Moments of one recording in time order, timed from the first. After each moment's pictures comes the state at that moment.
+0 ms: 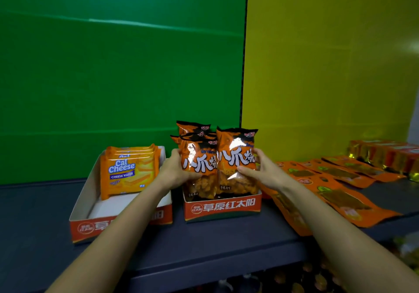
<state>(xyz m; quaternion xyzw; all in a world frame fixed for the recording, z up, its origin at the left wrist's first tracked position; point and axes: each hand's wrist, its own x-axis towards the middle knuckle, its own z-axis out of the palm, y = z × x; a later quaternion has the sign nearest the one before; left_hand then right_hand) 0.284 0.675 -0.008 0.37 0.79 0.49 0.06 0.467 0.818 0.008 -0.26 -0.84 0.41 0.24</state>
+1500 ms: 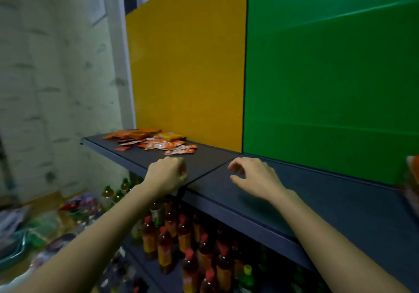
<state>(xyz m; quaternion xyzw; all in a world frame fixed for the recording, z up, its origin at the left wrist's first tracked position) 0.176 0.083 -0.014 0.04 0.97 0.04 -0.22 0.174 0.310 -0.009 0.21 -0.95 0.18 0.16</state>
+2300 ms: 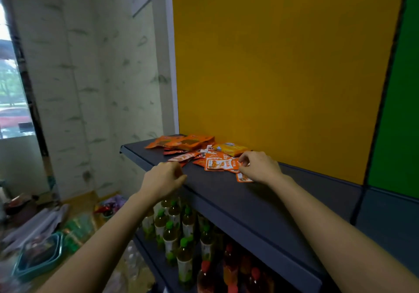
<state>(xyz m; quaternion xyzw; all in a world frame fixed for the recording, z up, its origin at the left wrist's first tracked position) -0.005 -0.203 -0.033 -0.05 0.97 0.10 -0.23 -0.083 0.026 -0.011 0.17 -0.96 0.19 0.11</state>
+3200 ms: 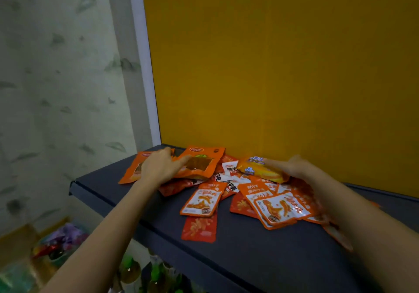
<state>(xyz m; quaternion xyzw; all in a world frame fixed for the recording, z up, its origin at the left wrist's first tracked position) -0.304 -0.373 -0.017 -0.04 0.97 0.17 -0.18 -0.312 -0.063 -0.023 -0.18 -0.92 0.34 -0.01</state>
